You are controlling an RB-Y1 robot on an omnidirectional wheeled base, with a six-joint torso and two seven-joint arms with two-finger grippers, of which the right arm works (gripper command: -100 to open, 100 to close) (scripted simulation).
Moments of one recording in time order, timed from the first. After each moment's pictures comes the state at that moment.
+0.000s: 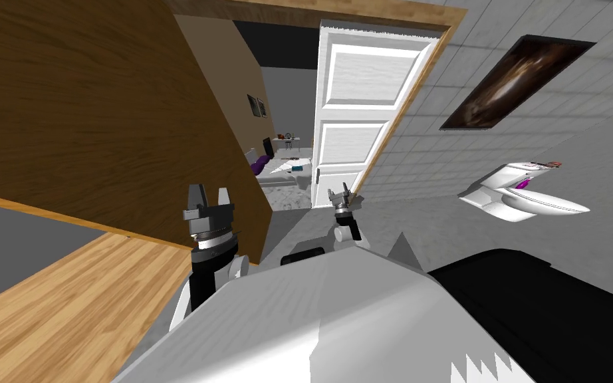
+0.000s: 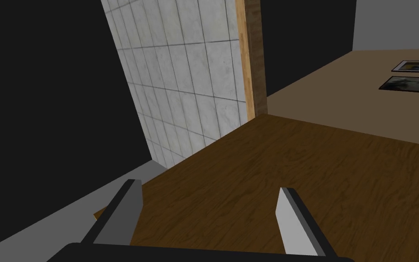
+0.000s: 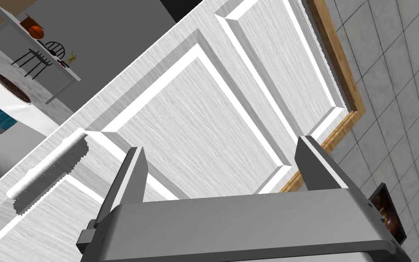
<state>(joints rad) 0.32 -0.09 0.06 -1.90 -0.20 -0.48 -0.43</state>
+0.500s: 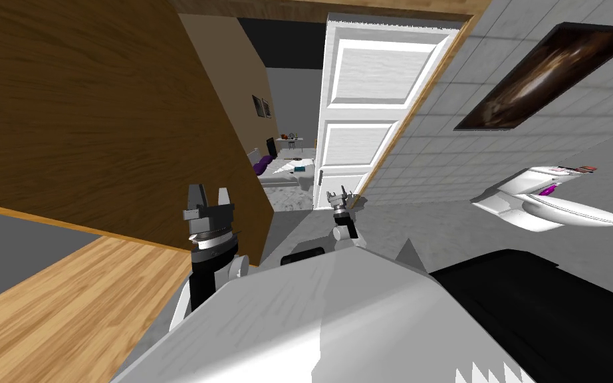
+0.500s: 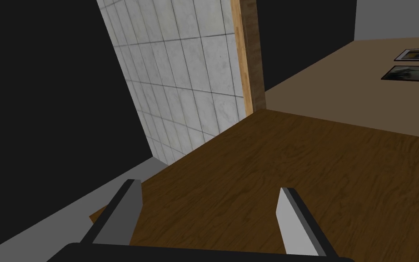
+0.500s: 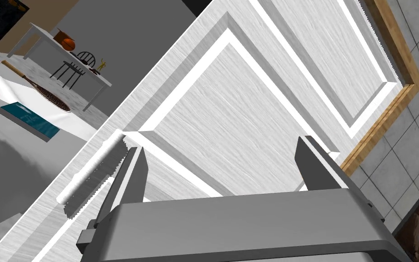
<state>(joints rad) 0.26 -0.11 0.05 -1.76 -0.25 -0.52 -0.53</state>
